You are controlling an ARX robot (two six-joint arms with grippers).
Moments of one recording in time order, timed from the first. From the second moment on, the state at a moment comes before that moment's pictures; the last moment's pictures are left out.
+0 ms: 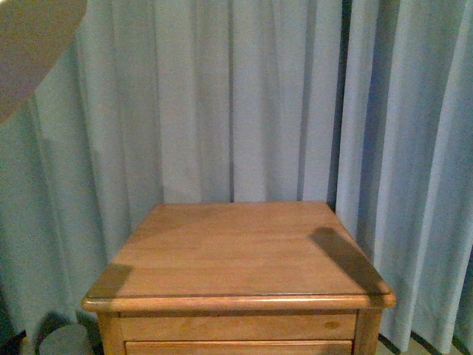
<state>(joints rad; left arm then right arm) 0.11 0.26 0.25 0.01 0.23 0.28 0.45 0.77 0.42 0.39 0.56 -0.20</state>
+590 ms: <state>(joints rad) 0.11 0.26 0.25 0.01 0.25 0.28 0.43 0.55 0.30 0.31 0.64 -0.04</state>
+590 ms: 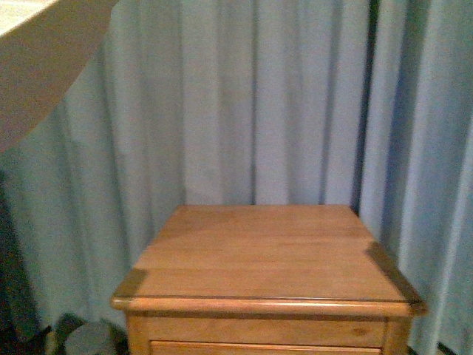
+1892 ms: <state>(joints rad) 0.11 0.25 0.24 0.01 0.23 0.28 0.44 0.55 0.30 0.31 0.63 -0.04</state>
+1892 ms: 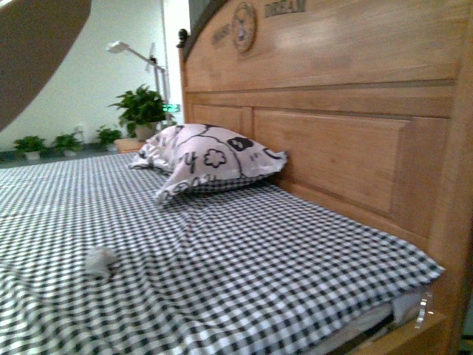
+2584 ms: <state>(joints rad) 0.43 0.79 0.46 0.12 0.42 0.26 0.44 0.55 0.30 0.31 0.63 -0.04</state>
